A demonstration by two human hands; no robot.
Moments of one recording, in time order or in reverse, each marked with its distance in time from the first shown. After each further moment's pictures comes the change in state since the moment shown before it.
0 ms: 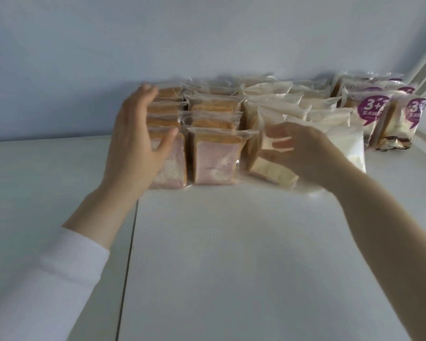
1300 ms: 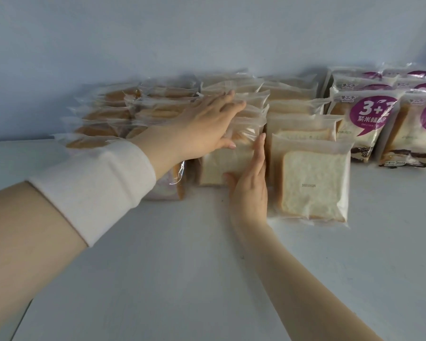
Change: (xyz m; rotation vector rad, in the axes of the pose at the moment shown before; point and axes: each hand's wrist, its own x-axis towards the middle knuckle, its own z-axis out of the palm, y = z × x) left_hand 0.090 0.092 0.158 0.508 -0.795 0.182; right_hand 0.036 0.090 0.066 0.384 0.262 -0.012
